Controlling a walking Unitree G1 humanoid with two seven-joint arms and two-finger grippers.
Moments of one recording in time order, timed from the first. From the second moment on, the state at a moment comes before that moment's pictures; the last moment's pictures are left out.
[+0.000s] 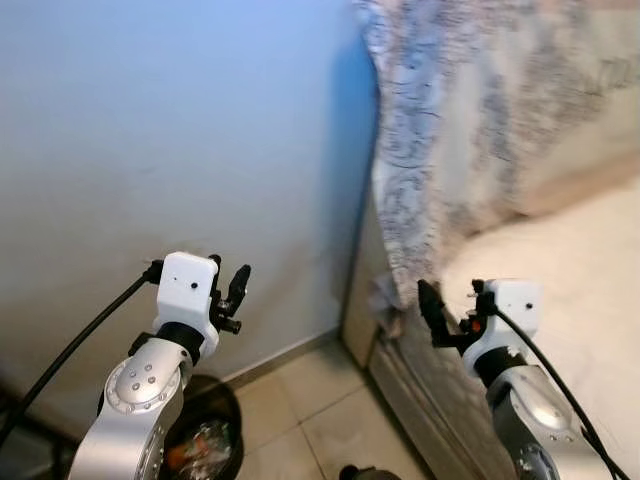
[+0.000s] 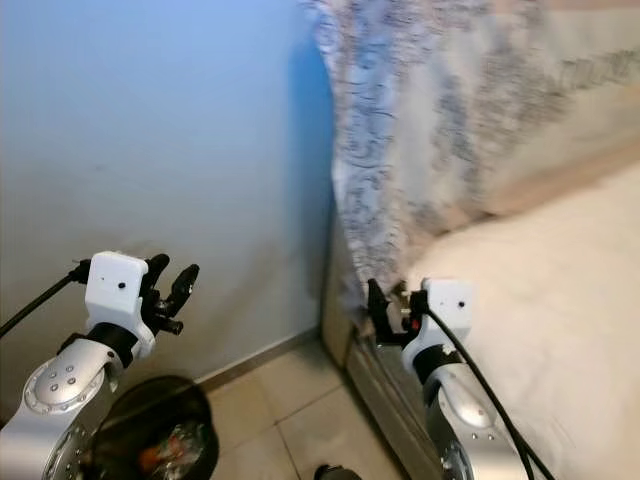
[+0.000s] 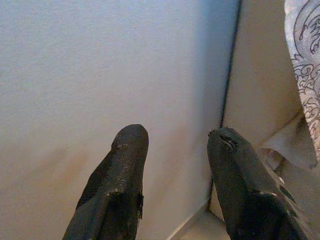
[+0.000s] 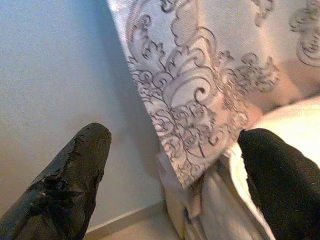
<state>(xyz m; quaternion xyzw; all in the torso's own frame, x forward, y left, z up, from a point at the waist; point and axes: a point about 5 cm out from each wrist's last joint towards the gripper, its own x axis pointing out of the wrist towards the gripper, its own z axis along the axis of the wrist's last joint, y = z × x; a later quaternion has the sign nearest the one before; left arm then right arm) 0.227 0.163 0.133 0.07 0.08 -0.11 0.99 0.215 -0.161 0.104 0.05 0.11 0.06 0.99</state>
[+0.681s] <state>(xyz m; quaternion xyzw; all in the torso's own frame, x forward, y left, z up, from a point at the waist) 0.225 0.163 0.127 0.06 0.09 -0.10 0.99 0.213 -0.165 0.109 0.07 0.09 0.05 0.99</state>
